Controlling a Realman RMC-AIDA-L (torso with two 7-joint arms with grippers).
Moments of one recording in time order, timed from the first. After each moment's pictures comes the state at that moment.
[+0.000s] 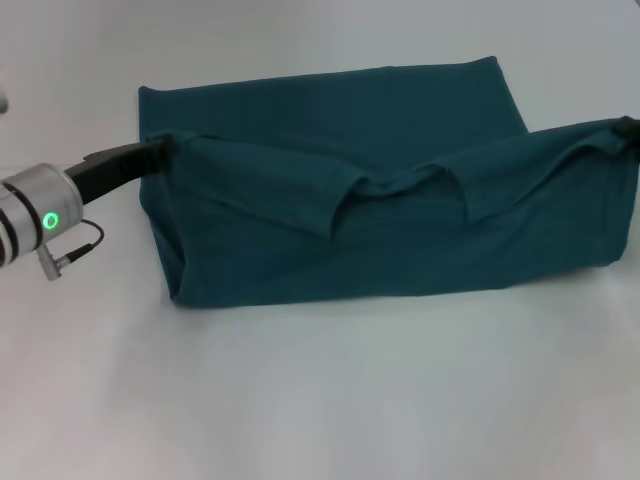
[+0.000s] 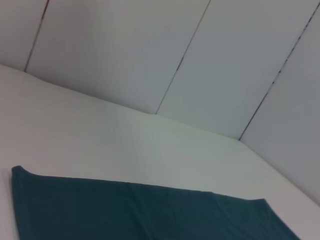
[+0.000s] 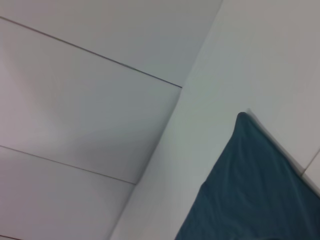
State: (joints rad) left arm -0.81 -2.10 -2.66 -0.41 -1.30 0.82 -1.58; right arm 0.62 1.91 -0.17 -0.36 -1.93 -1.04 2.26
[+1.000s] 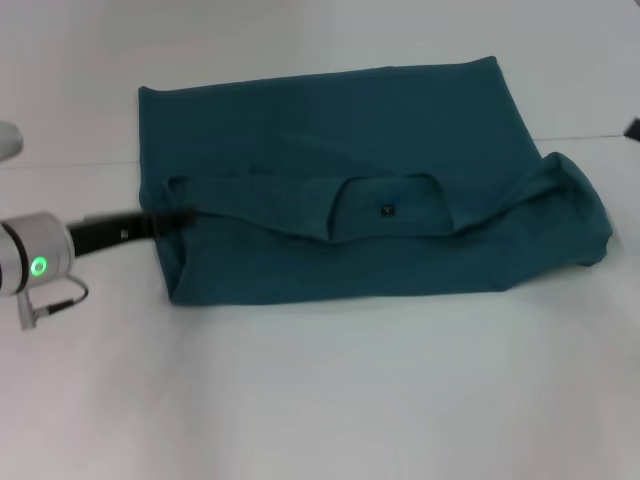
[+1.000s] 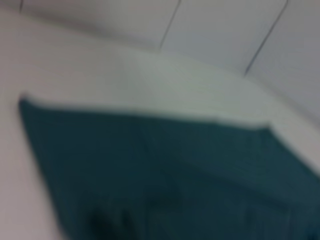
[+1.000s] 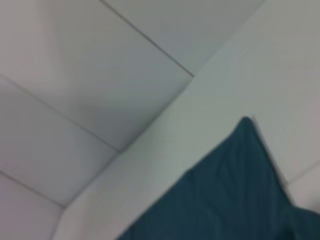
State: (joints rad) left arm -0.66 -2.09 -2.26 -0.61 -1.16 0.82 -2.00; right arm 0.51 1.93 -0.34 -0.59 -1.93 -1.15 2.17
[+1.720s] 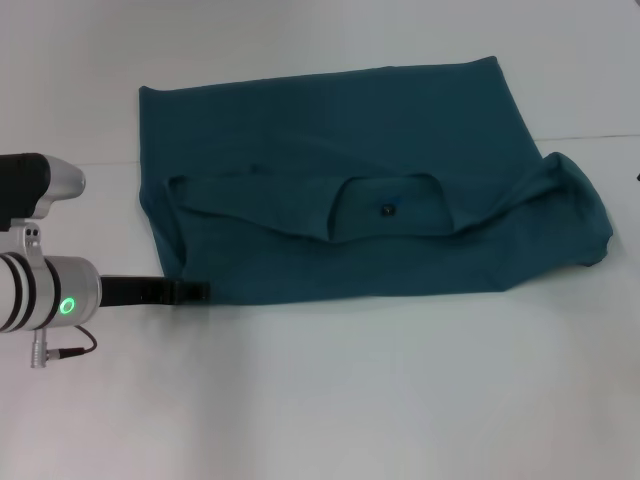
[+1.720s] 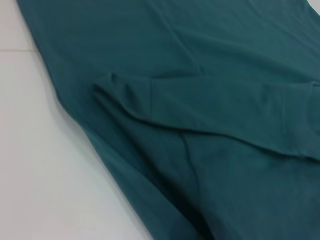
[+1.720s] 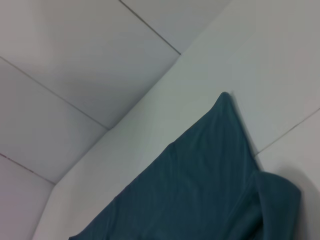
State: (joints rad) left arm -0.65 -2.15 -2.15 -0.75 -0.74 0.88 -2.35; right arm 0.44 1.92 -0.39 -0.60 -1.93 -1.21 2.17
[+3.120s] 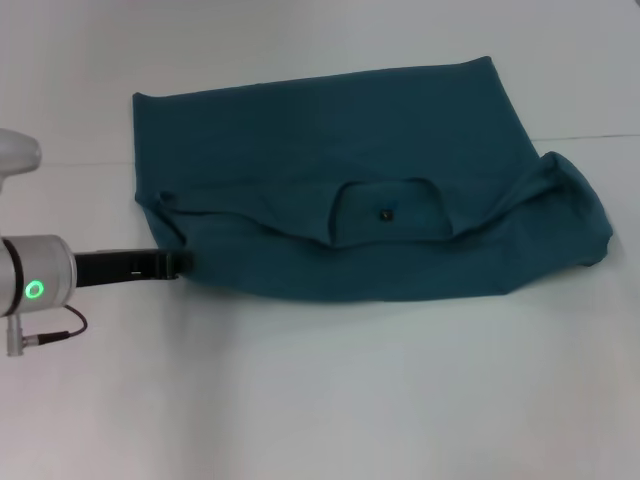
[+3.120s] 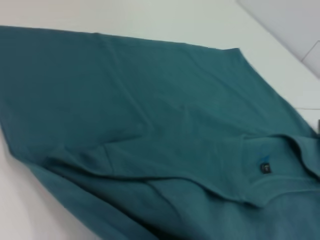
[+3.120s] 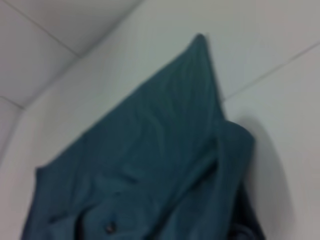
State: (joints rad) left arm -0.57 -2.16 -2.21 -0.93 -0.90 1.07 -2.27; right arm 0.47 1.77 -0.40 -0.64 -2.21 -1.38 2.34
